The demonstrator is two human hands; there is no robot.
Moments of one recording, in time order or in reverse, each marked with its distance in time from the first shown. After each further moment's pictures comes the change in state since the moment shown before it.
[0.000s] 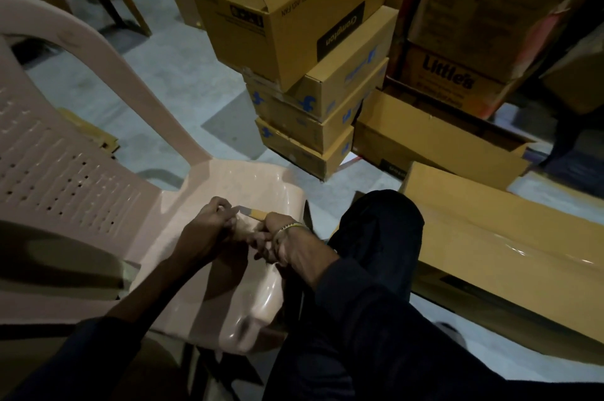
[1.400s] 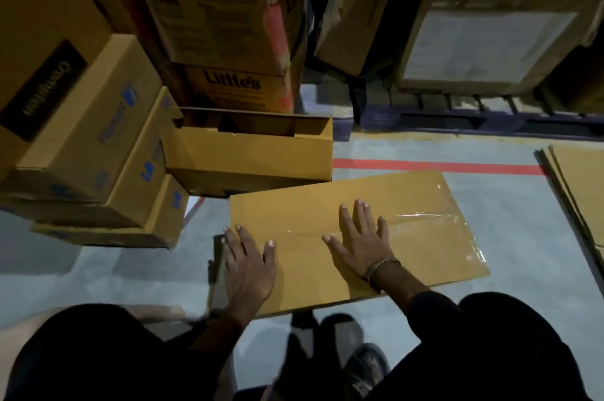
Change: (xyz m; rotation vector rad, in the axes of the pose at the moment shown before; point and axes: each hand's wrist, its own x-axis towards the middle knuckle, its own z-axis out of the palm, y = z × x) left_hand 0.176 0.376 0.224 -0.155 -0.380 -0.125; right_hand -0.021 0.098 -0.502 -1.055 1.045 -0.261
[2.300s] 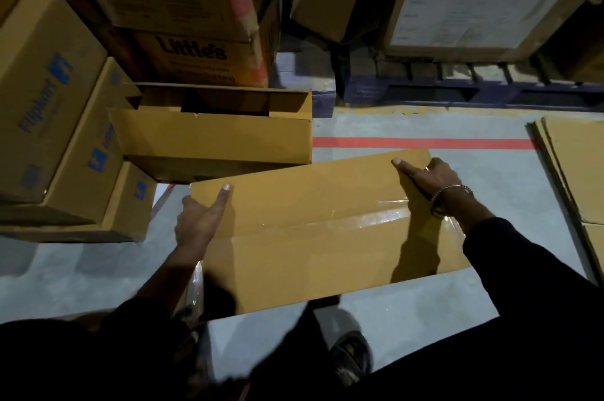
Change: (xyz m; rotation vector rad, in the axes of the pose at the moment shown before) left_hand 0.118 0.016 -0.023 -0.327 0.078 -0.304; right_hand 0.093 0.185 -0.066 0.613 0.045 0.660
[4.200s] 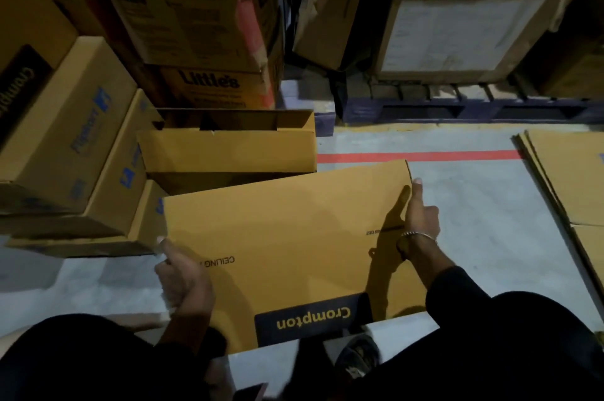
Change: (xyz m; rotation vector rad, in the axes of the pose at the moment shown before) left_hand -0.058 -0.065 -0.040 -0.554 0.451 -0.487; right_hand -0.129 0.003 0.043 0.697 0.230 0.289
